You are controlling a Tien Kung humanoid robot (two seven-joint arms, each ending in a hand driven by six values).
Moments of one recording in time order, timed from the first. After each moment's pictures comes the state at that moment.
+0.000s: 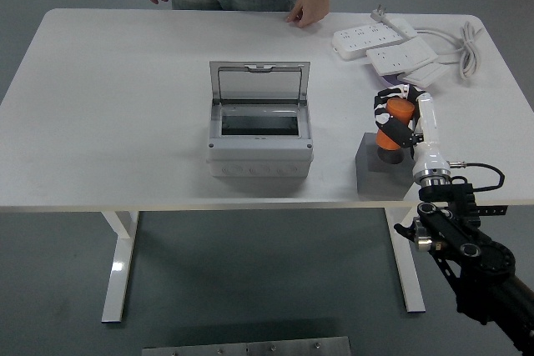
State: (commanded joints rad) left arm -0.12 0.40 -0.58 -0.43 0.21 0.16 0.25; right arm 0.37 -0.16 1.07 0.94 -1.10 -0.43 0.52
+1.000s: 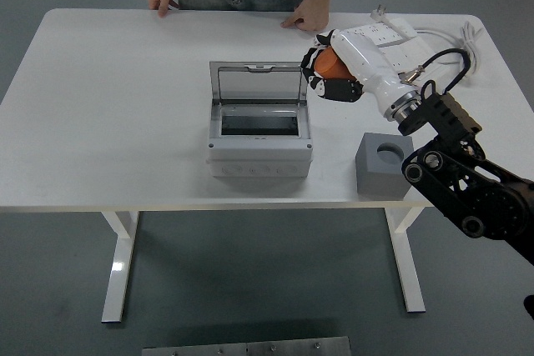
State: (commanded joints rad) left arm -0.11 0.42 -0.57 -0.43 0.19 0.16 0.24; right arm 0.64 -0.34 0.84 1.26 -1.86 -0.20 0.07
